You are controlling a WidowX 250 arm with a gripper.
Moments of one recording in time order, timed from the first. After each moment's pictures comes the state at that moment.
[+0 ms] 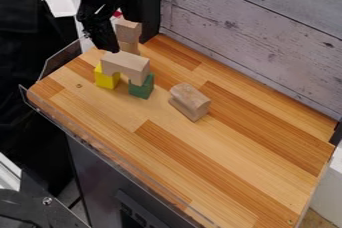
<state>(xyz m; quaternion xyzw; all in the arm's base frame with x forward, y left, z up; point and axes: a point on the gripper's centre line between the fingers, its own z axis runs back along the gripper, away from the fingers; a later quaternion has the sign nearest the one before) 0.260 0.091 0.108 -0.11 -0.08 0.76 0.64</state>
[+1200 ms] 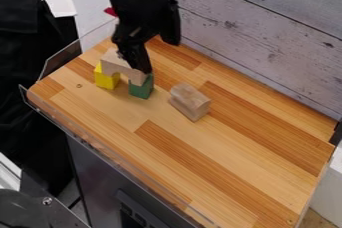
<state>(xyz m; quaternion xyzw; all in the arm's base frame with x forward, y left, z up) 0.280 0.041 0.078 -0.12 -0.04 0.68 0.72</state>
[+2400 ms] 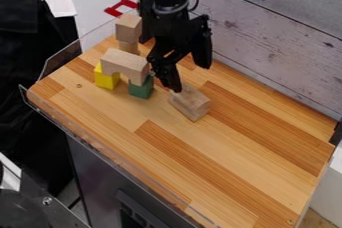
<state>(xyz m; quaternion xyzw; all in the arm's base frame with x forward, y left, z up) 0.306 0.017 0.042 -0.13 -0.01 0.65 0.75</state>
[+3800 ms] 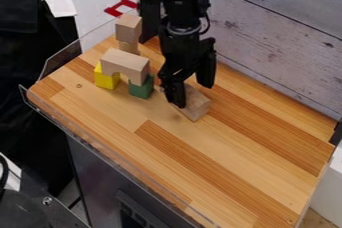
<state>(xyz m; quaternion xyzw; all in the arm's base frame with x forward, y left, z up) 0.313 0.012 0.009 -0.08 0.01 0.66 0.75</state>
